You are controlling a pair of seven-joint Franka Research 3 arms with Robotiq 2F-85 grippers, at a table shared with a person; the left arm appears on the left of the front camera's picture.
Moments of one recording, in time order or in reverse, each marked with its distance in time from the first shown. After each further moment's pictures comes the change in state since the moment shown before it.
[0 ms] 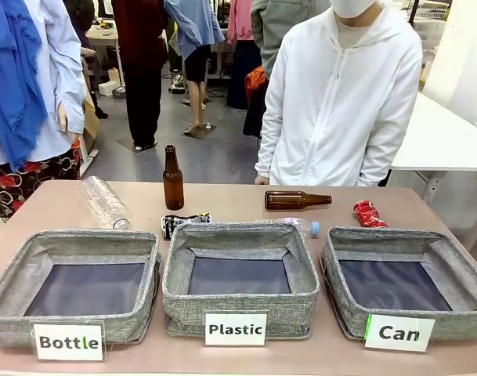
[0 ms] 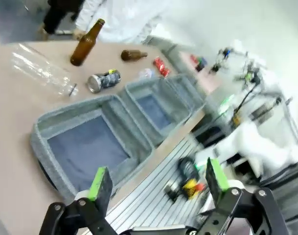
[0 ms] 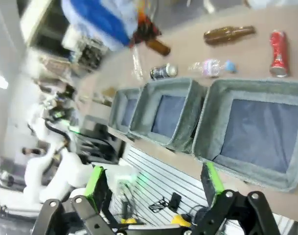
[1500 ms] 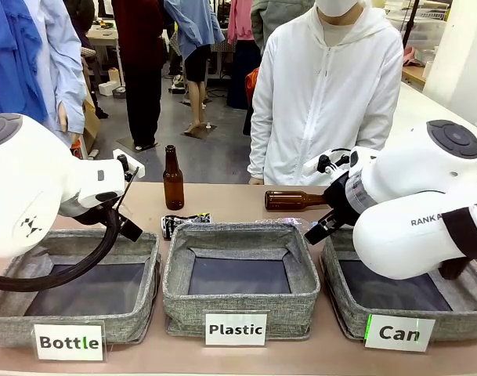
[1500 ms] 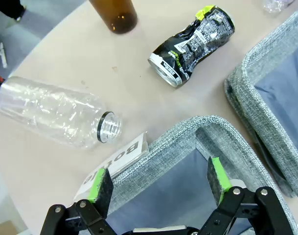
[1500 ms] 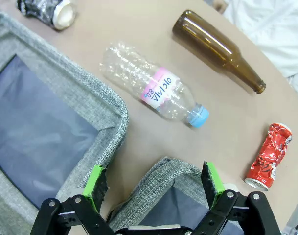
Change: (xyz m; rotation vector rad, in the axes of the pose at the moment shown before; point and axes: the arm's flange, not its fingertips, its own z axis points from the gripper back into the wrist) left arm 0.010 0.005 -0.395 0.817 0.501 -0.535; right arm 0.007 -0.004 -0.388 -0.742 0.324 0.818
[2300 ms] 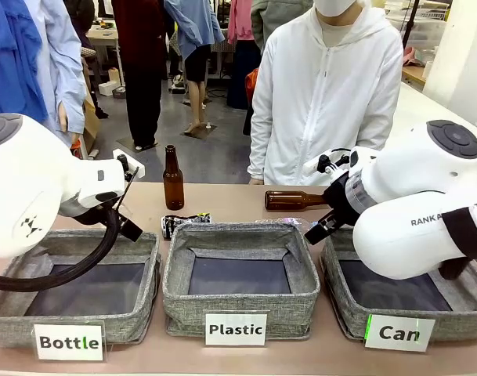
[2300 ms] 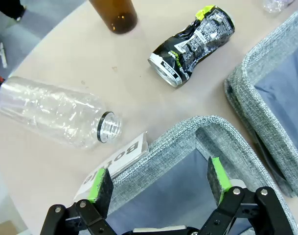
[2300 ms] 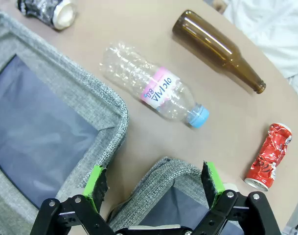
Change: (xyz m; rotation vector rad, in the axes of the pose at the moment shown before) left arm 0.000 0.000 0.000 0.000 0.000 0.000; right arm 0.000 0.000 0.000 0.000 0.000 0.000
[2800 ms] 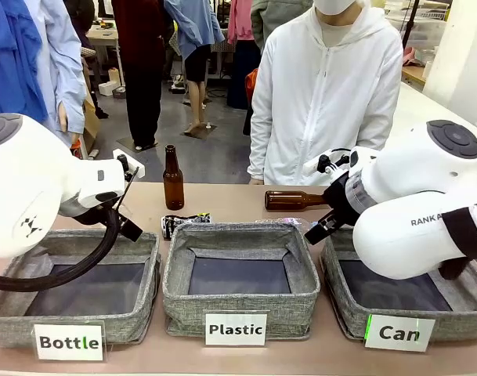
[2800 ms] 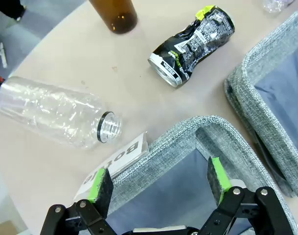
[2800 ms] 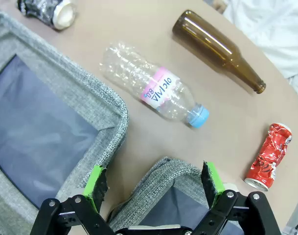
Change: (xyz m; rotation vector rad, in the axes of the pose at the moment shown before) left arm 0.000 0.000 0.000 0.000 0.000 0.000; right arm 0.000 0.000 0.000 0.000 0.000 0.000
